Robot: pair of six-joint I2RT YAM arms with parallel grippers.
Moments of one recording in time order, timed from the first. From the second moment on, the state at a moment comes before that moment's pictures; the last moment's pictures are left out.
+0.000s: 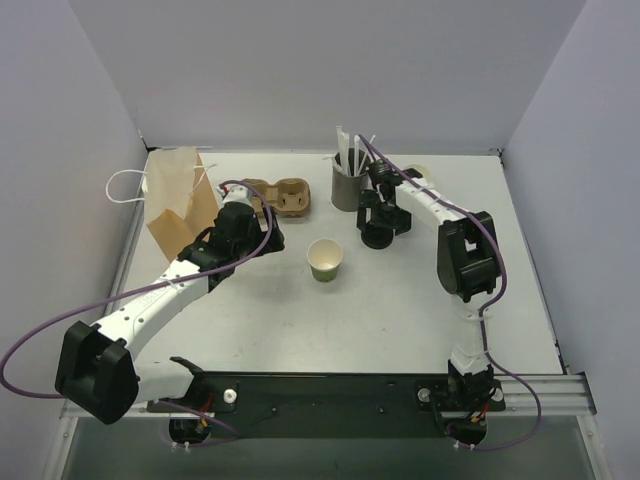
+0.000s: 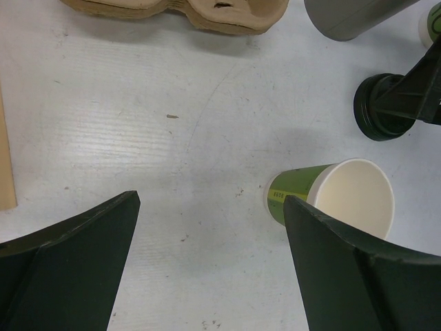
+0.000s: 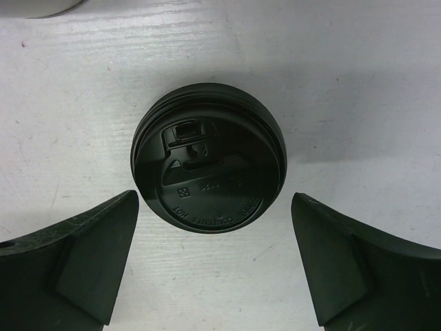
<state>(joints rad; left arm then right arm) -0.51 1.25 0.91 -0.29 -0.22 -0.59 0.36 2.11 1.66 -0.78 0.15 0.39</state>
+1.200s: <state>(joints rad) -0.51 1.30 0.91 -0.29 -0.18 -0.59 0.41 2.15 1.70 -0.78 0.24 0.38</state>
